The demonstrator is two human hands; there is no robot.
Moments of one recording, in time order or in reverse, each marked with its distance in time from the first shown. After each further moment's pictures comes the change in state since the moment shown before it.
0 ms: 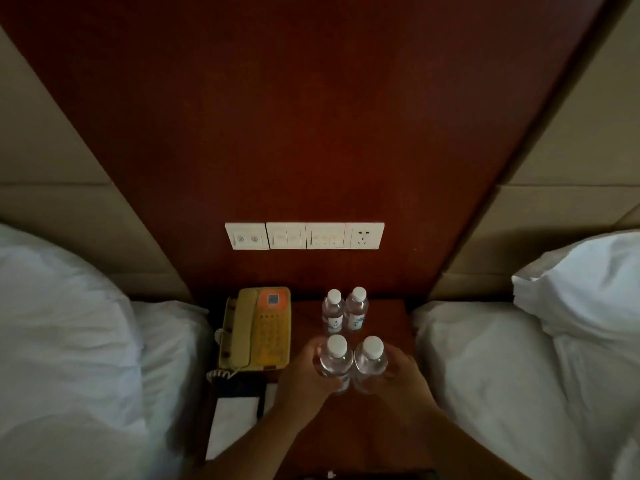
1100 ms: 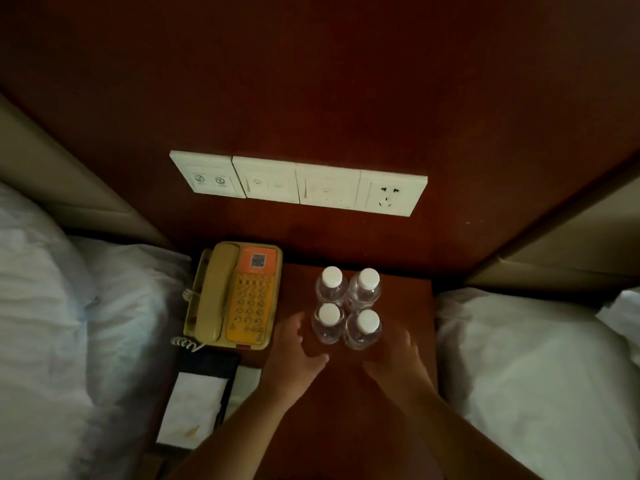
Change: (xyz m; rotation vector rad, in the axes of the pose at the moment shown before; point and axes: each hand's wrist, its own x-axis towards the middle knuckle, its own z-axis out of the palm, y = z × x) left_hand 0.112 -0.074 0.065 0.049 0.093 -0.291; right_hand 0.135 0.087 0.009 -0.293 -0.187 0.302
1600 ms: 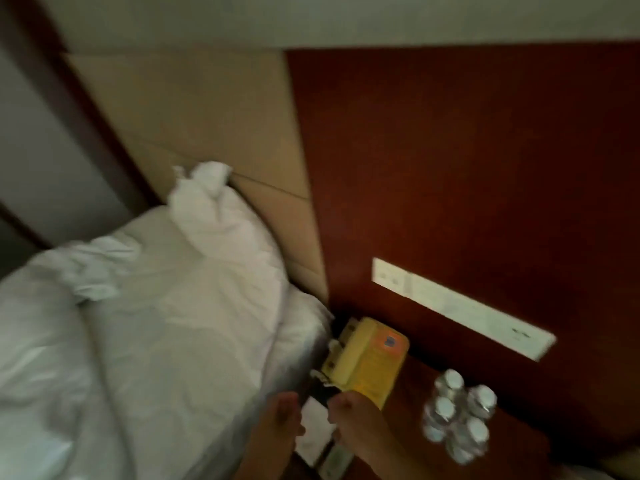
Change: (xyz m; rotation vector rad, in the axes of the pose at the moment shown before) left_hand -0.209 -0.013 -0.164 -0.476 0.551 -0.269; right_hand -0.173 -0.215 0.073 -0.103 -0.562 -0.250
